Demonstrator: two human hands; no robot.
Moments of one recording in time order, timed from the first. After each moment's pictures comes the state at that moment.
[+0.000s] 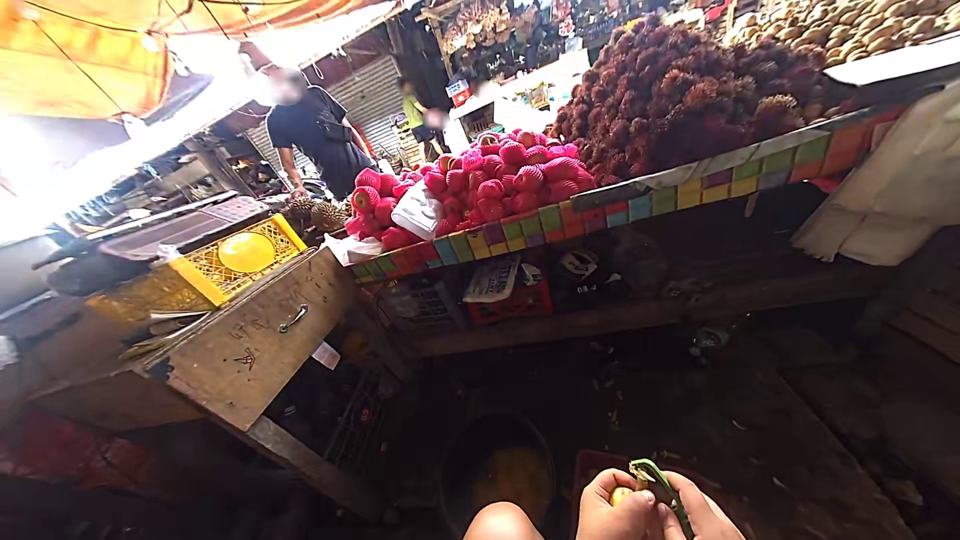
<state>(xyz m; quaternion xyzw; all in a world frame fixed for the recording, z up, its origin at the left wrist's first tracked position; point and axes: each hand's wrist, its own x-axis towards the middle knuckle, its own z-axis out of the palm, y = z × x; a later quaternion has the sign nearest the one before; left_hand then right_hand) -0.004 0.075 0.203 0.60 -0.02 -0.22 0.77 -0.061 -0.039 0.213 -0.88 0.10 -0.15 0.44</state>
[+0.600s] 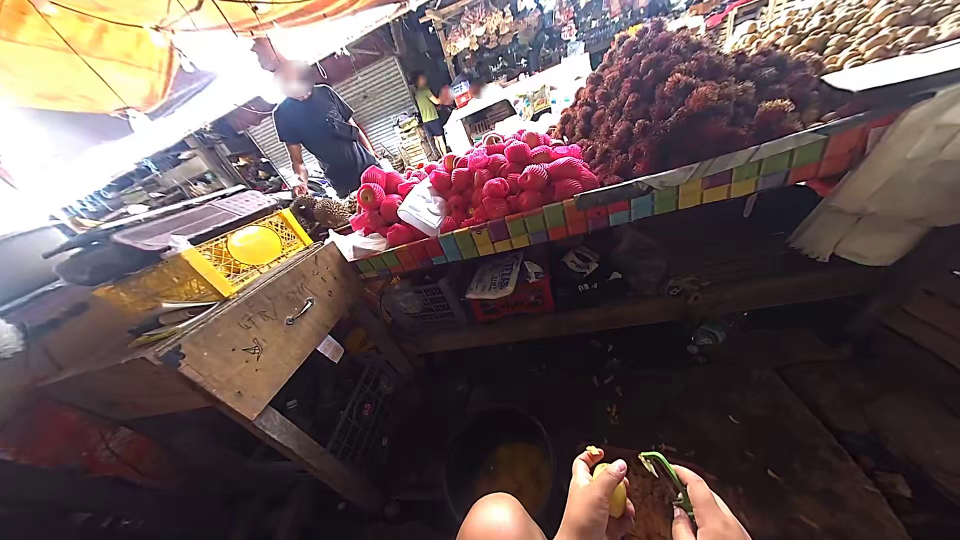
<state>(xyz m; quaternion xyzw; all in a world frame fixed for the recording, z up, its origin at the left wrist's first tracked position) -0.002 0.090 0.216 0.54 0.12 -0.28 0.78 -0.076 -0.031 0.216 -0.89 0.14 -0.12 0.43</state>
